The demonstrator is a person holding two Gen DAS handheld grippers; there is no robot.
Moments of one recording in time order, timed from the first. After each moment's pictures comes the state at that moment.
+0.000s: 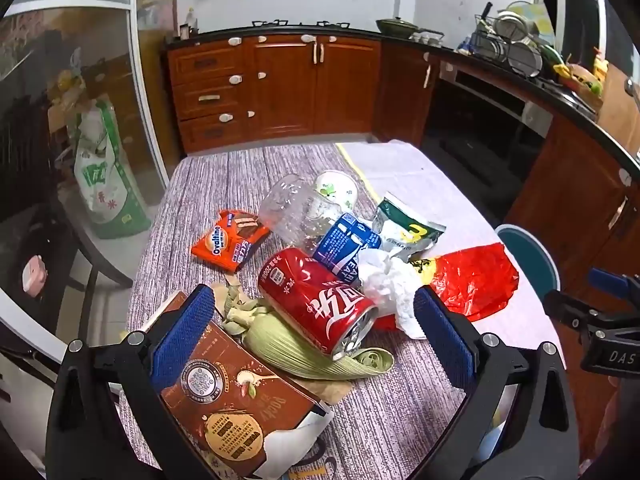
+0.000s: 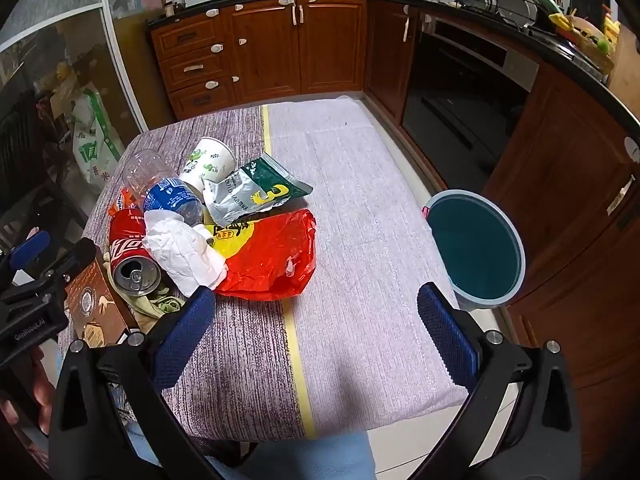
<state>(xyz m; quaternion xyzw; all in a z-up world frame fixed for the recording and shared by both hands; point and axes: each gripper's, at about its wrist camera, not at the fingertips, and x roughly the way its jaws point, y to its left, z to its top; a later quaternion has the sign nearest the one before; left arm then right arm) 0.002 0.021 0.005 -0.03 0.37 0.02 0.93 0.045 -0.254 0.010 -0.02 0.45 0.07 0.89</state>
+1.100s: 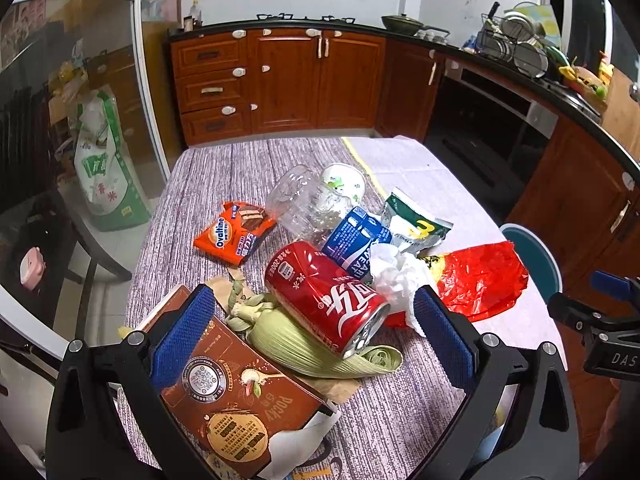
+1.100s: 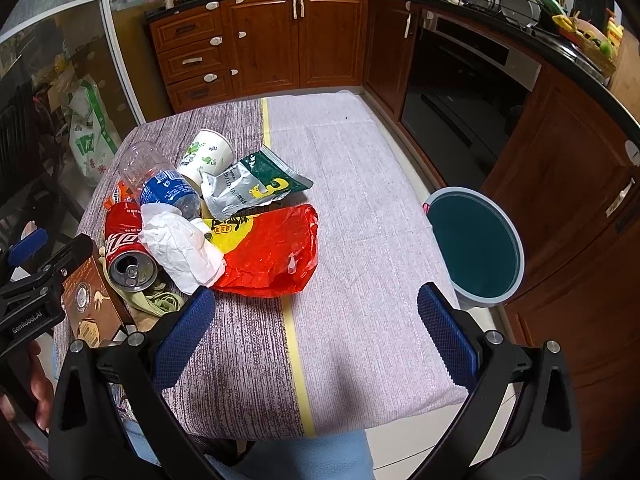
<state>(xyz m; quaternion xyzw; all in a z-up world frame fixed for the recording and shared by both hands) 0.005 0.030 -0.001 -0.04 0.38 0.02 0.92 0.050 -0.249 0.005 -0.03 0.45 0.06 0.89</state>
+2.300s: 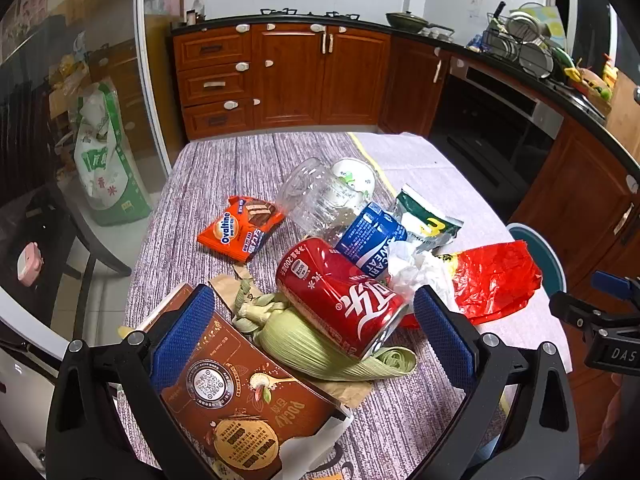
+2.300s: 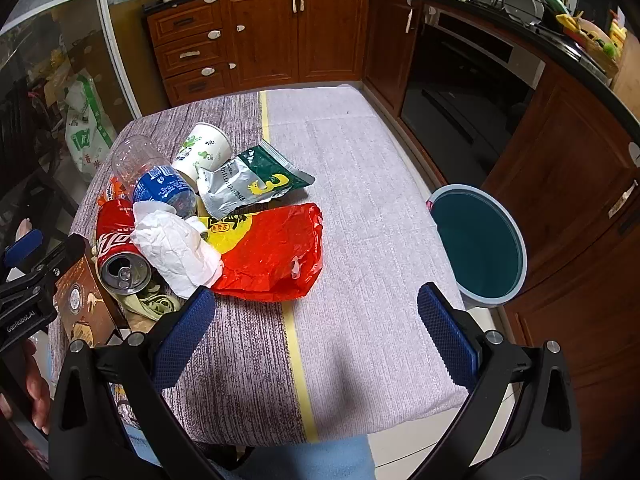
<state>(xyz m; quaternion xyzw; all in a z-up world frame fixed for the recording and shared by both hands) 0.012 0.045 -0.011 -0.04 0.38 0.02 0.92 0.060 -0.242 -0.003 -0.04 0.46 0.06 0.88</state>
